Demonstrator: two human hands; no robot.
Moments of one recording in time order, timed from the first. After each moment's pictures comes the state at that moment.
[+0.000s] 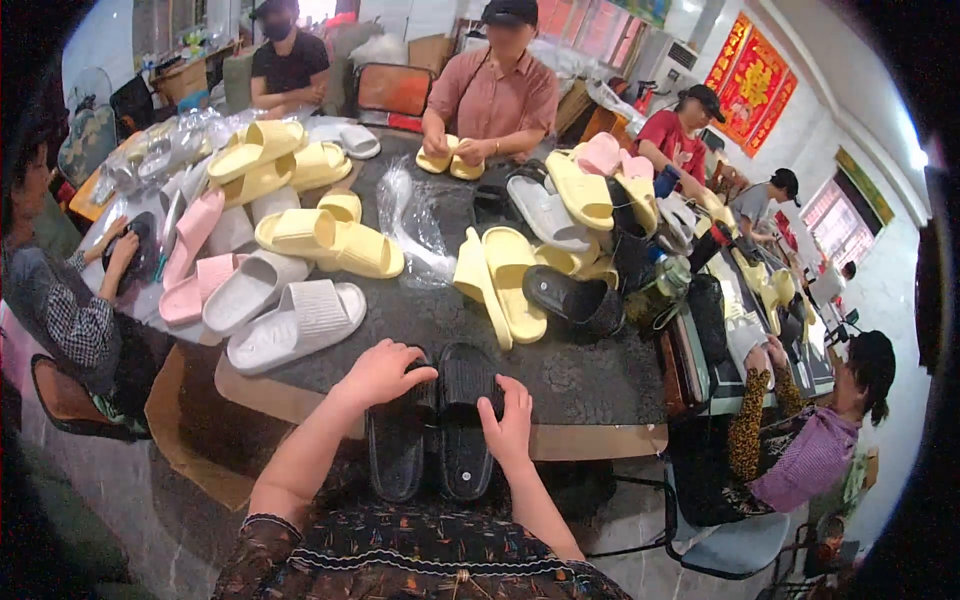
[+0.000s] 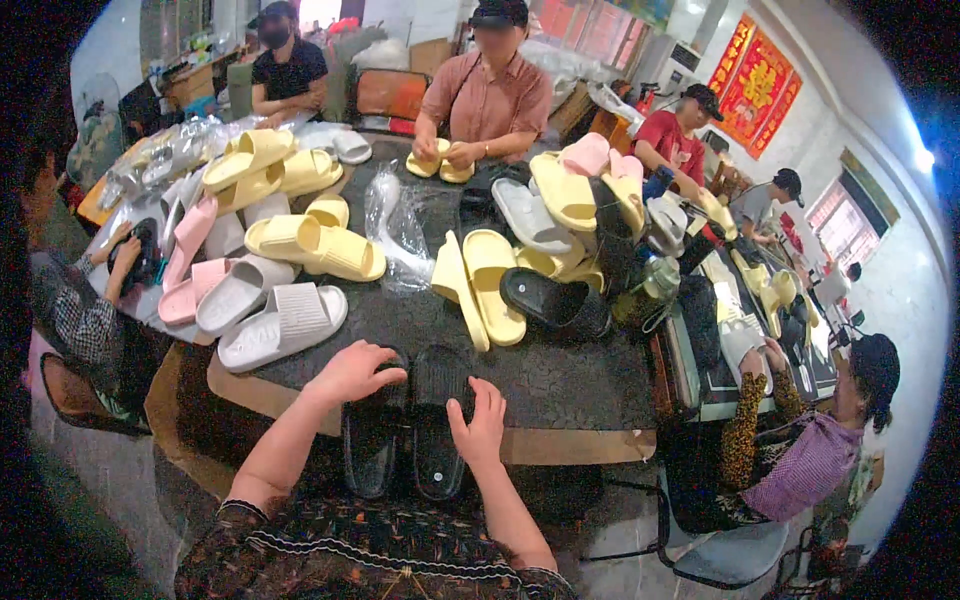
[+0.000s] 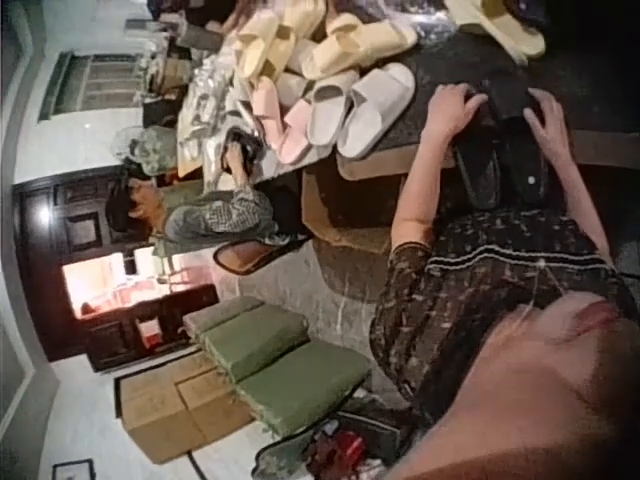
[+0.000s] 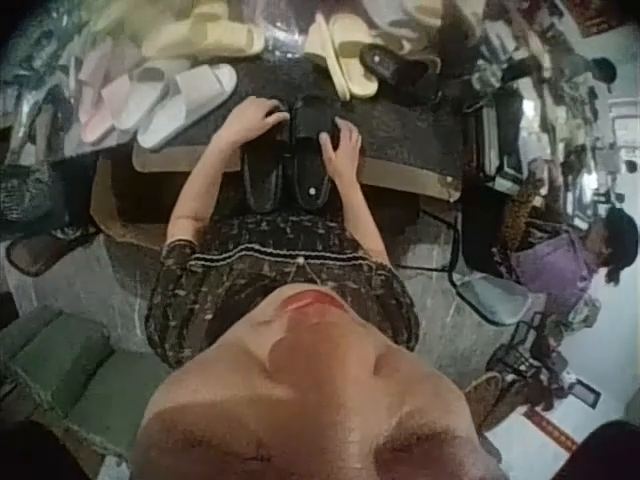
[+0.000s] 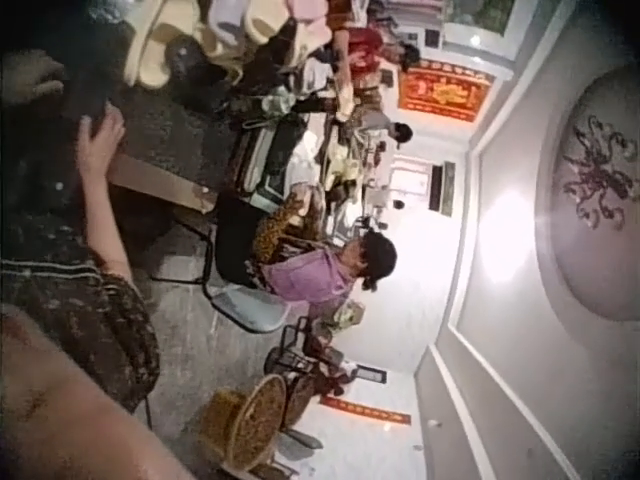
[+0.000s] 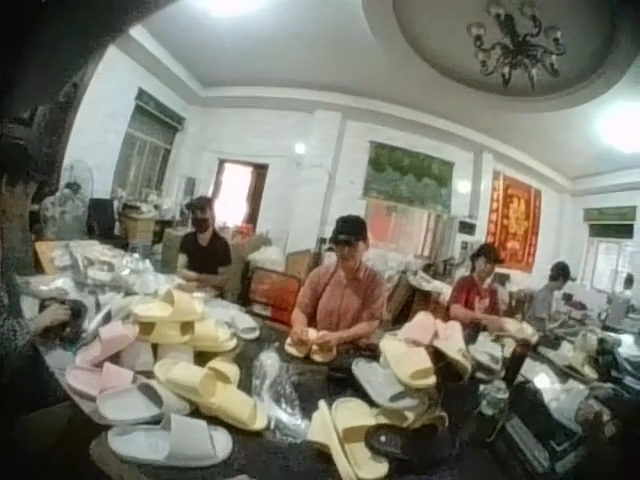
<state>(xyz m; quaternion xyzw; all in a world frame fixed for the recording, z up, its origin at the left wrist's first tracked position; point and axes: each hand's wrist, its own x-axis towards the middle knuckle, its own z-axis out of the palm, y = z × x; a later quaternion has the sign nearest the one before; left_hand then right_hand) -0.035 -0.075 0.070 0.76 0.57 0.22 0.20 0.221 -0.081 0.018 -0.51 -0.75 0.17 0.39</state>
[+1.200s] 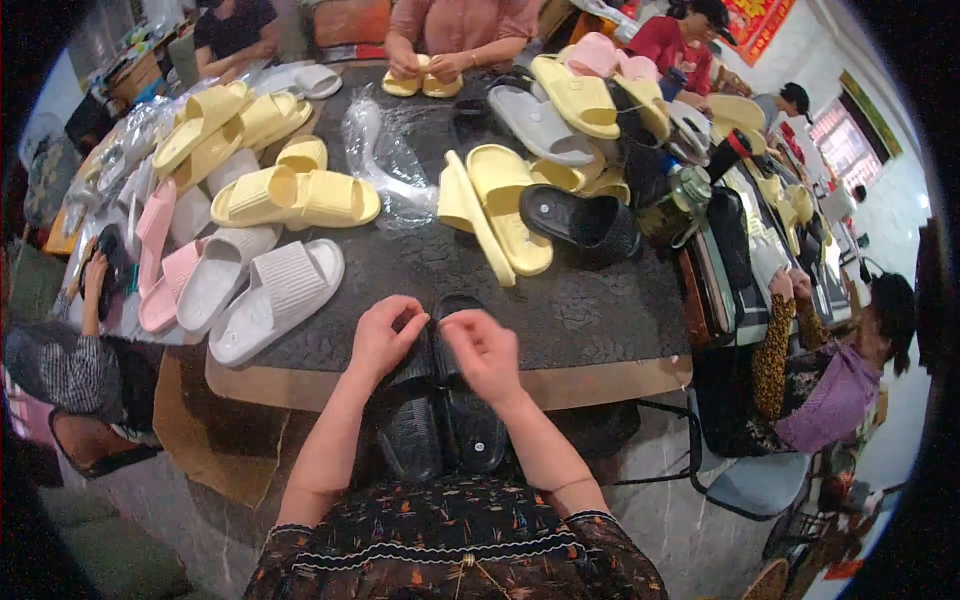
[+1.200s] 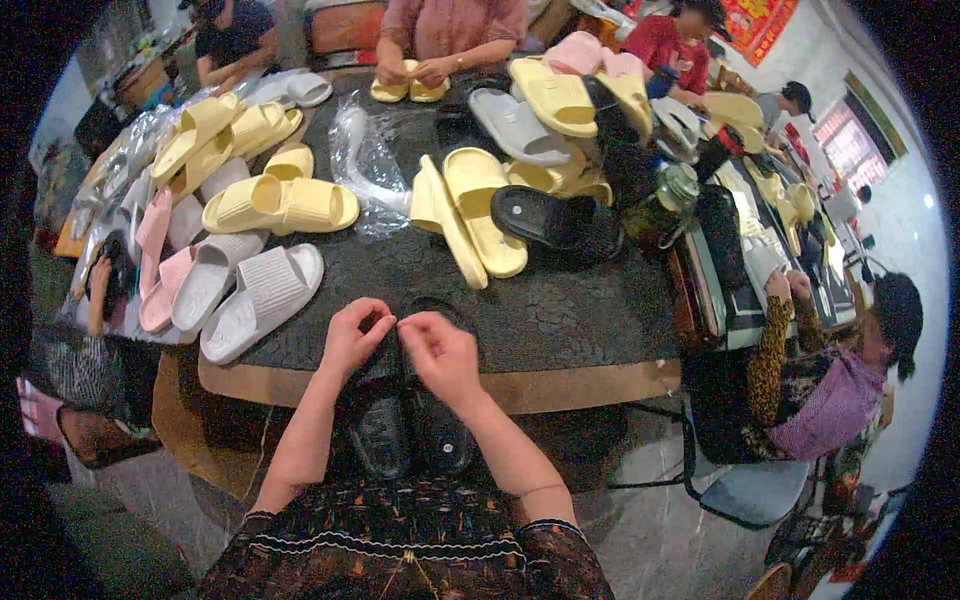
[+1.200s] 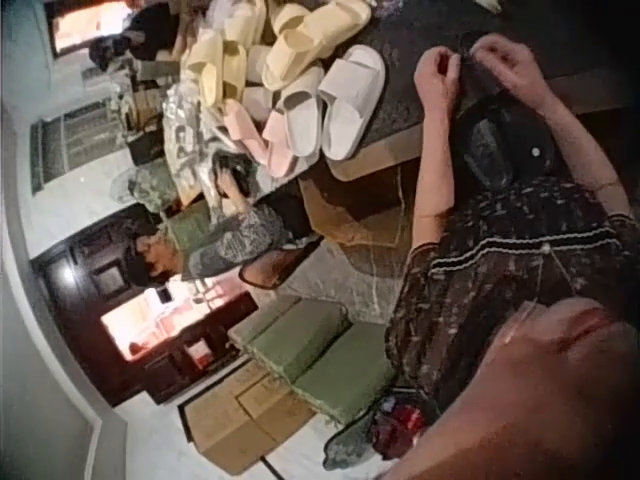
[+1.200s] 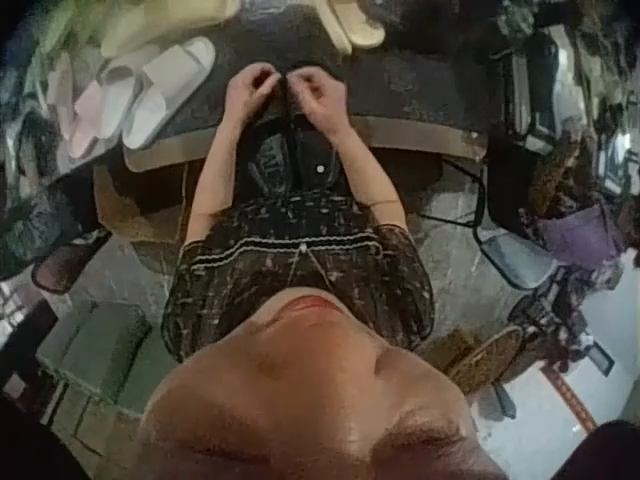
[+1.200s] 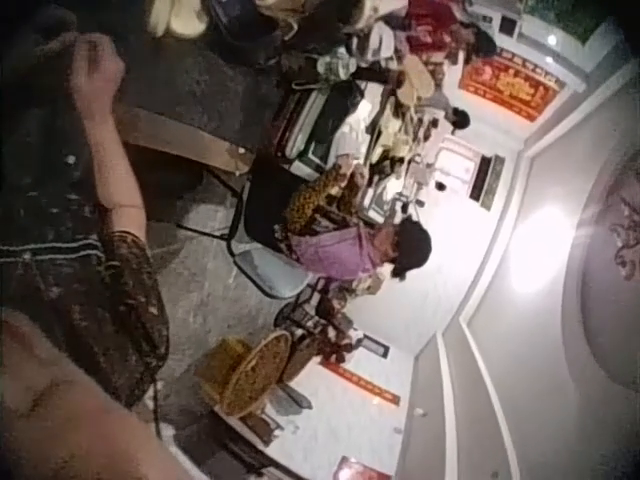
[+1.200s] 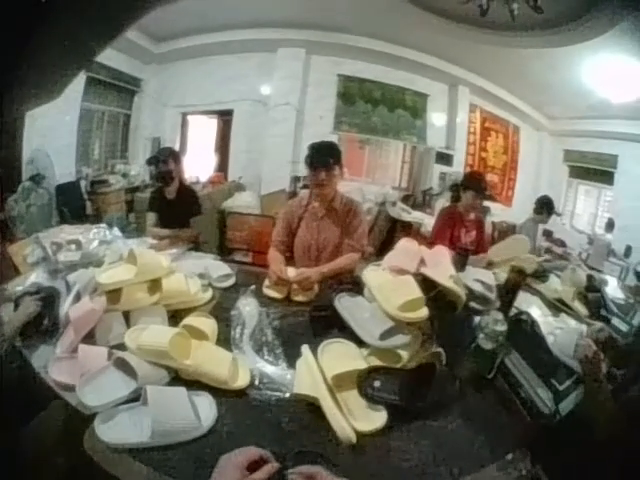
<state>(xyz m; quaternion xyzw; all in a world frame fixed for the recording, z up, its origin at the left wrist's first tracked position) -0.005 -0.059 0.029 0.62 0.59 0.44 0.27 0.168 -0.061 0.060 -0.40 -0.63 0.44 0.50</state>
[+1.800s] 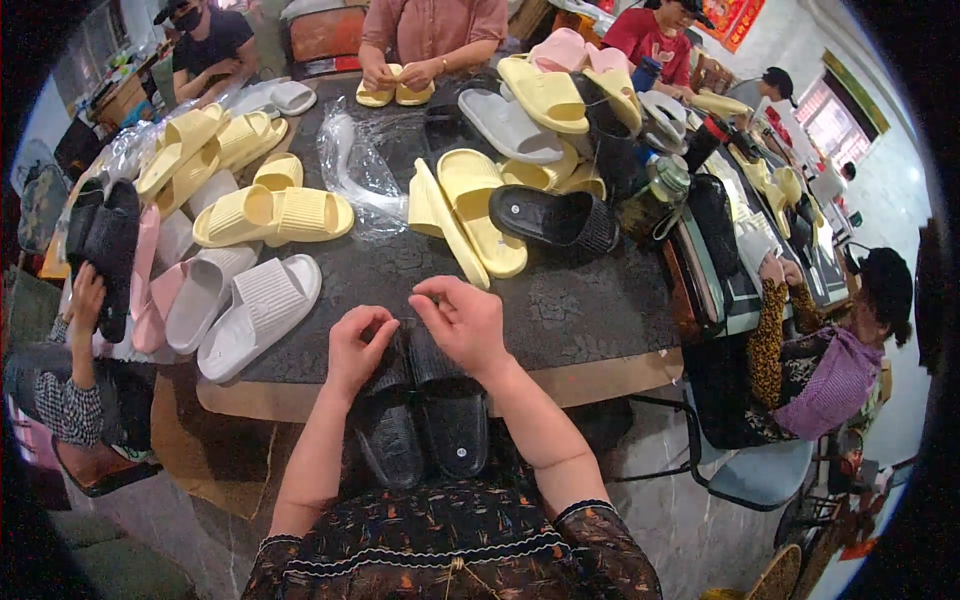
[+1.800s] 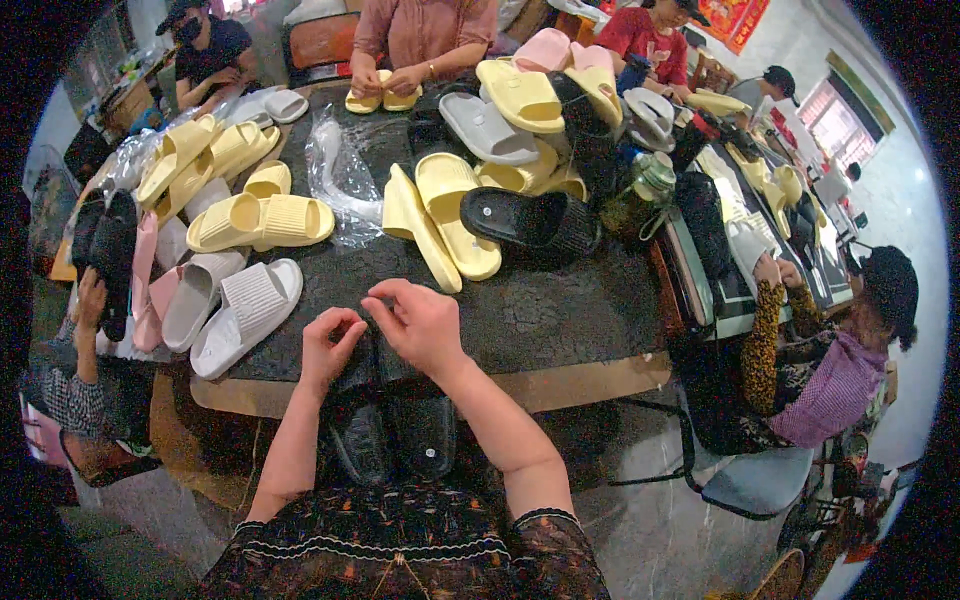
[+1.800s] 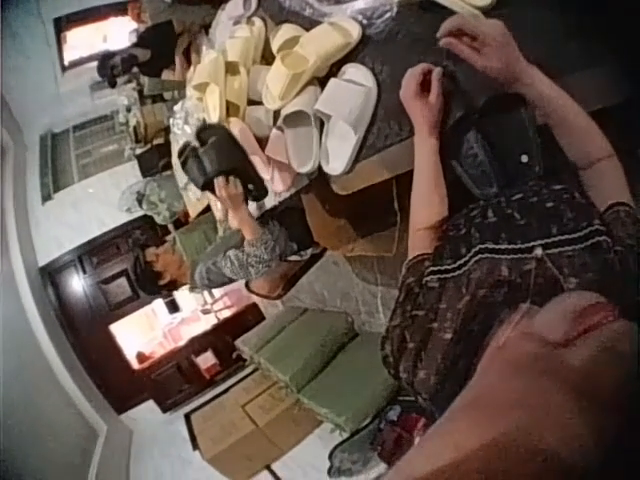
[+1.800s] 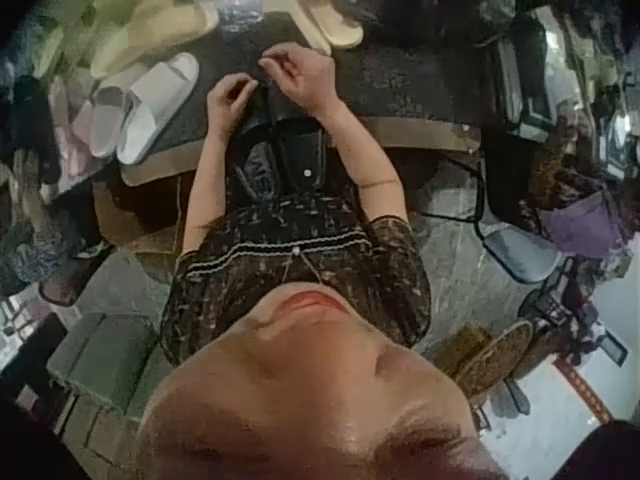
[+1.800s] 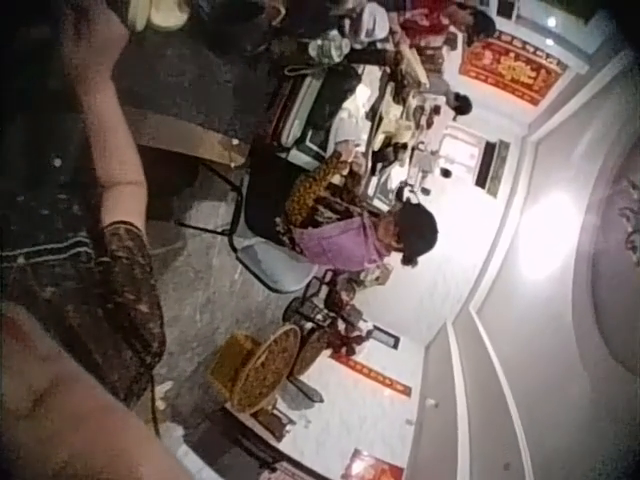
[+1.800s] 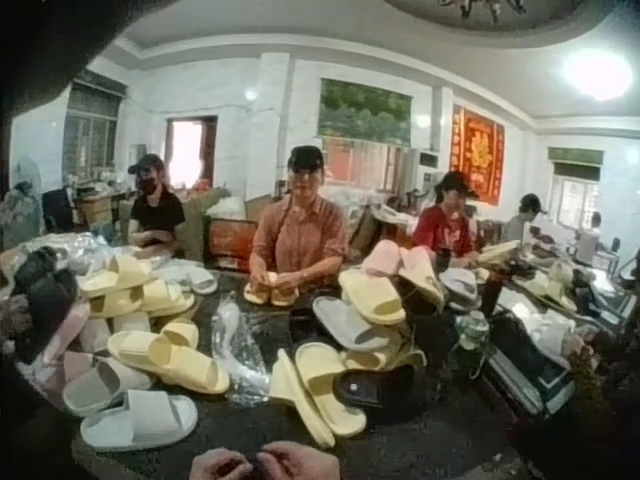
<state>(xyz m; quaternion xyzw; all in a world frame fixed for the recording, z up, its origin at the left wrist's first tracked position) -0.004 -0.061 0.033 0.61 0.58 0.49 0.22 0.172 -0.016 0.105 -0.33 -0.75 0.22 0.53</state>
